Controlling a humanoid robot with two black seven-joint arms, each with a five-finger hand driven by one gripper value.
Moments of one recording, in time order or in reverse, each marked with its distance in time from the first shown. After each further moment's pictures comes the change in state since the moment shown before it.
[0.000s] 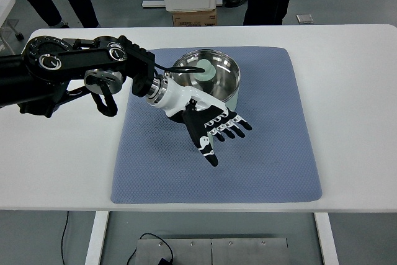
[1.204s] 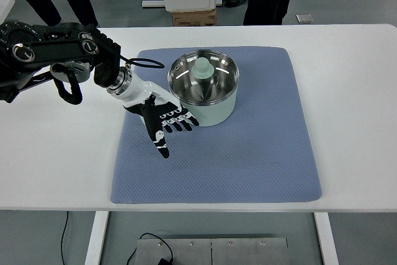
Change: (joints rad) left arm -0.104 0.087 0.188 0.002 0.059 0.000 0.055; right arm 0.000 0.000 0.000 0.000 0.000 0.000 0.000
